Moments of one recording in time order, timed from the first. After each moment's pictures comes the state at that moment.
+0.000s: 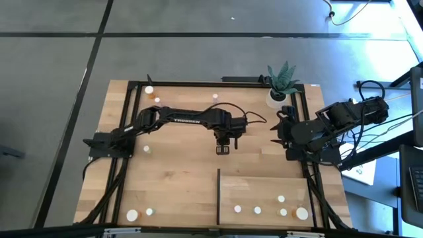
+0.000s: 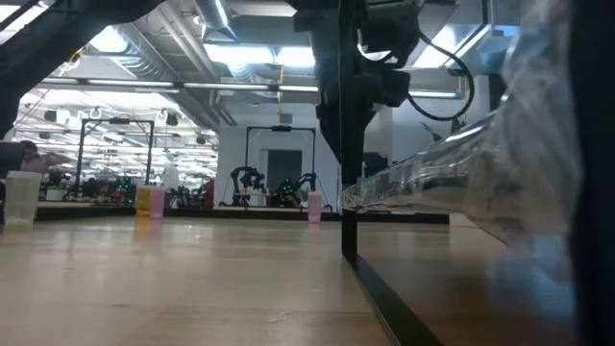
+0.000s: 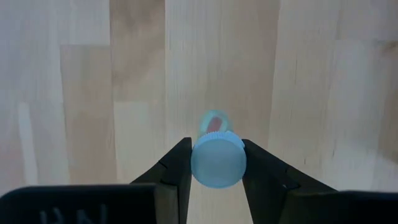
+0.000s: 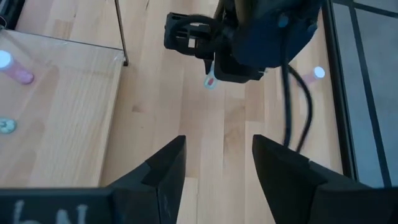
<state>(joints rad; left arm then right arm) 0.05 2.30 2.11 -1.14 -0.06 0.01 0.40 1.12 1.43 -1.29 0.36 0.15</state>
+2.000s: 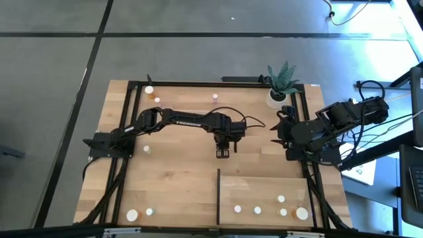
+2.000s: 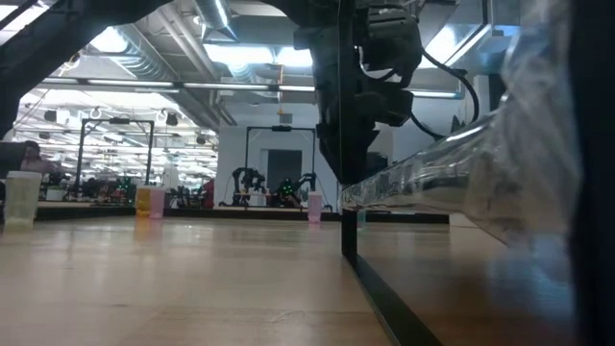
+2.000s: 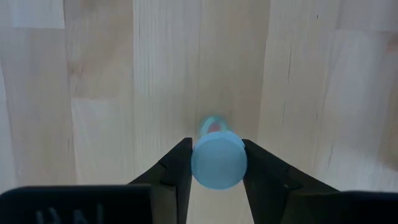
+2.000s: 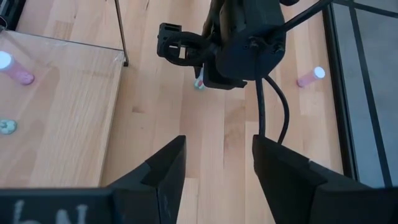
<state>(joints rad) 0.04 2.32 2.03 -1.06 -0.01 -0.02 0.40 1.12 1.43 -1.29 0.36 0.16</state>
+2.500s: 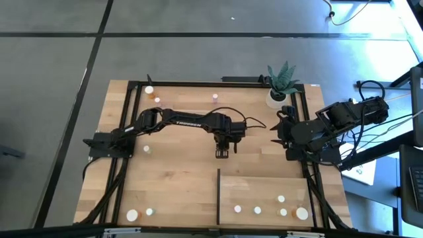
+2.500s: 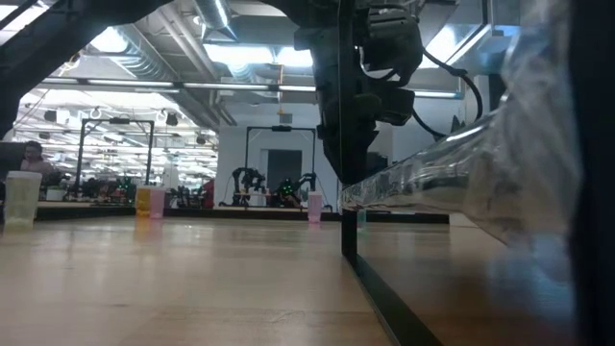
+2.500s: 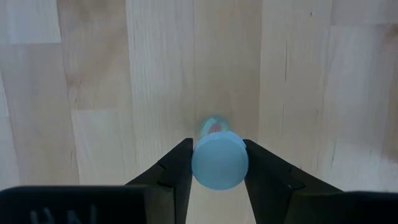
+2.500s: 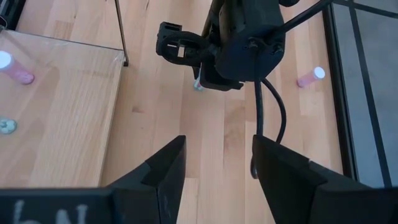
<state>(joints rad) 0.04 2.32 2.03 -1.05 -0.01 0.04 0.40 1.12 1.43 -1.29 0.36 0.15</state>
